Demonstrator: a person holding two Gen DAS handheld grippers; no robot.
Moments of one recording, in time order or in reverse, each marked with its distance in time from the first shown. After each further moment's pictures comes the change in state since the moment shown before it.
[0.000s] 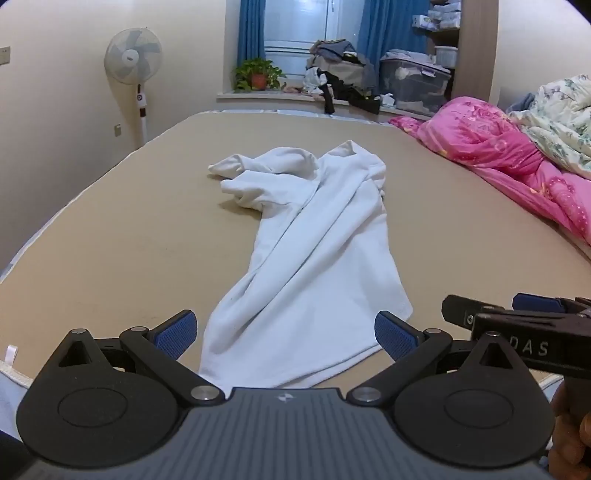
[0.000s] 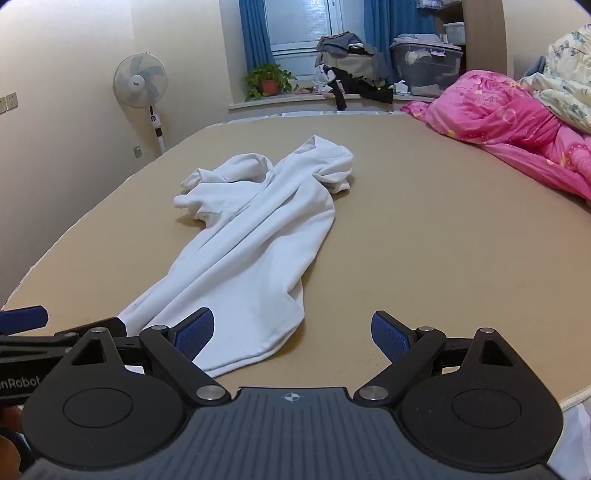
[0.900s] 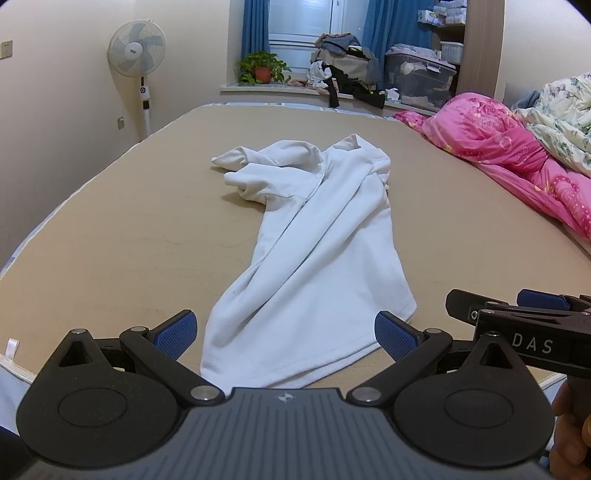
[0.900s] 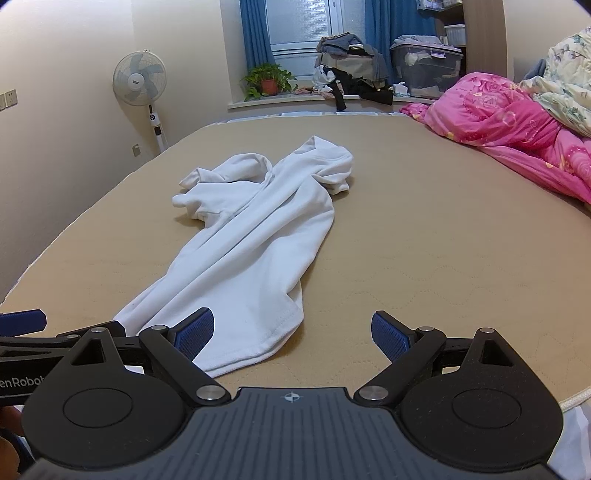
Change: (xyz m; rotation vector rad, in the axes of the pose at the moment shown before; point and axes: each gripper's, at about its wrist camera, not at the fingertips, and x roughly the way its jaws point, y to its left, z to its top) left arm 0.004 0.001 0.000 -0.009 0.018 0.008; right arm -0.001 0.001 0.002 -0.009 -0.005 -0.012
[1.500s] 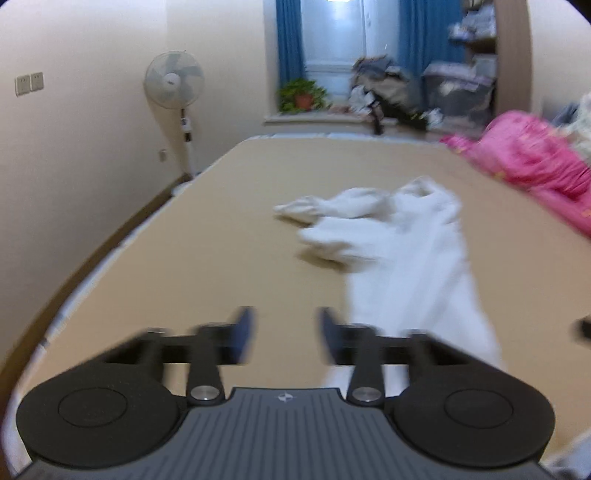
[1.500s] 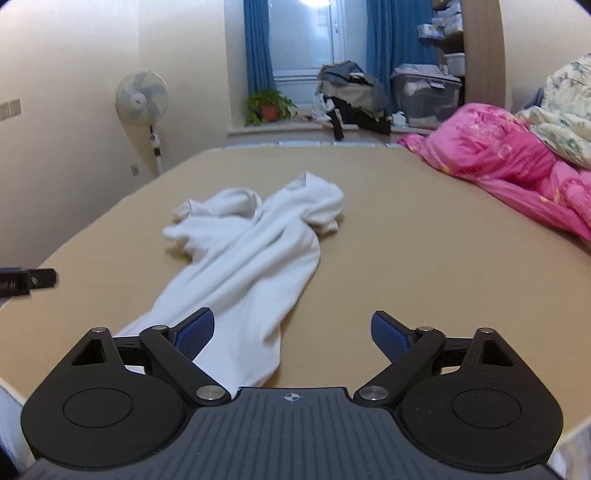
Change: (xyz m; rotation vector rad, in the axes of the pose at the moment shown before) left arm 0.028 0.076 0.074 0.035 -0.065 0.174; right arm -0.005 -0.026 0.032 -0.023 -0.078 0.008
